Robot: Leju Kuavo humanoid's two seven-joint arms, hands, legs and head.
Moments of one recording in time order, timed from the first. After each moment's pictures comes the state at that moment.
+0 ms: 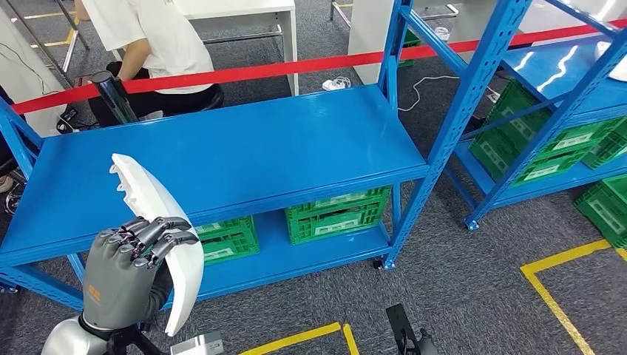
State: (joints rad) left arm -0.37 0.17 -0.70 -1.65 -1.10 0.41 -0.28; right arm -0.06 0.16 -0.92 -0.19 0.90 -0.17 -0.16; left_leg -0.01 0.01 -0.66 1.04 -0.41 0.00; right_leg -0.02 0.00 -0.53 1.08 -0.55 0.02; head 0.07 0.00
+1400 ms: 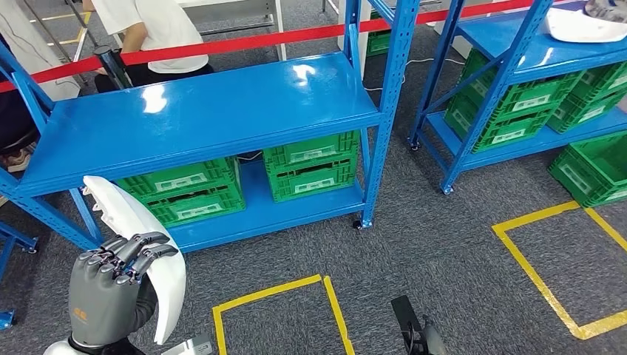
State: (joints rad) left arm -0.27 0.16 -0.61 -1.60 -1.16 0.53 -0.31; right arm -0.07 0.13 -0.92 -0.19 0.87 -0.12 -0.26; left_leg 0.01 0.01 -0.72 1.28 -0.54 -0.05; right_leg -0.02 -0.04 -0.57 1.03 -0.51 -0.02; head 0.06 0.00
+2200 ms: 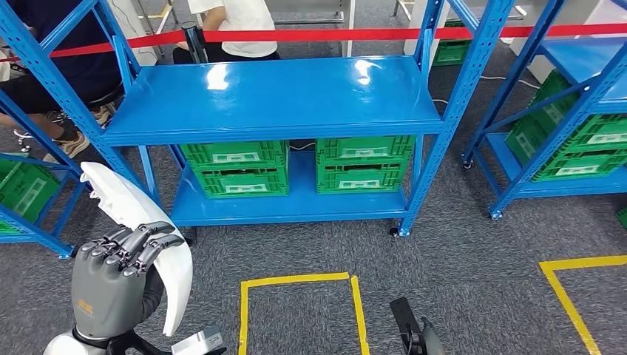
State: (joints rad) left arm -0.29 0.12 -0.61 -1.63 -1.25 0.50 -0.27; right arm -0.07 0.13 -0.92 -0.19 0.89 -0.12 -0.26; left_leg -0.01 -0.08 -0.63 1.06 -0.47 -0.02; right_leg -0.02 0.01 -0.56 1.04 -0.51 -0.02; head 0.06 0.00
